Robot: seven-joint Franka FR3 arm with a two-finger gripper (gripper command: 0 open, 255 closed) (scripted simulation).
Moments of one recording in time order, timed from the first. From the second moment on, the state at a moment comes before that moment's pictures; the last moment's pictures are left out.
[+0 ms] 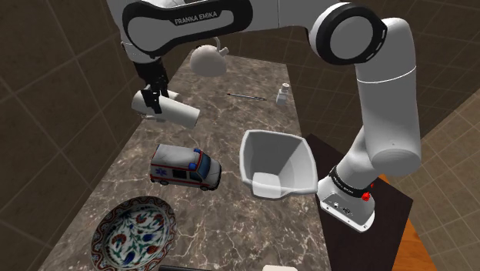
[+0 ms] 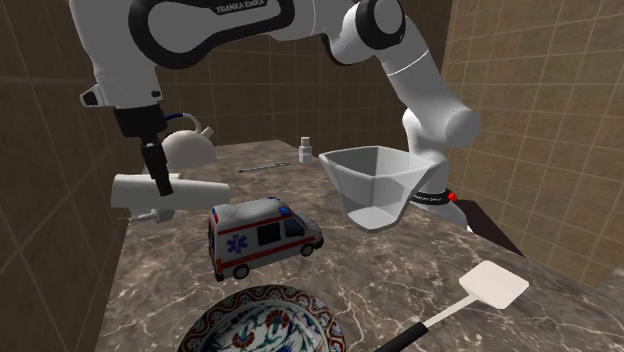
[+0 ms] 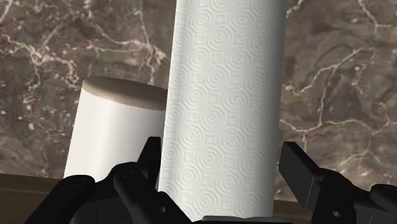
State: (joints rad) arm 0.36 0.61 0.30 -1.28 -0.21 1.77 -0.11
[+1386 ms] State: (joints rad) arm 0.39 0.65 0.30 -1.05 -0.21 1.51 -0.11
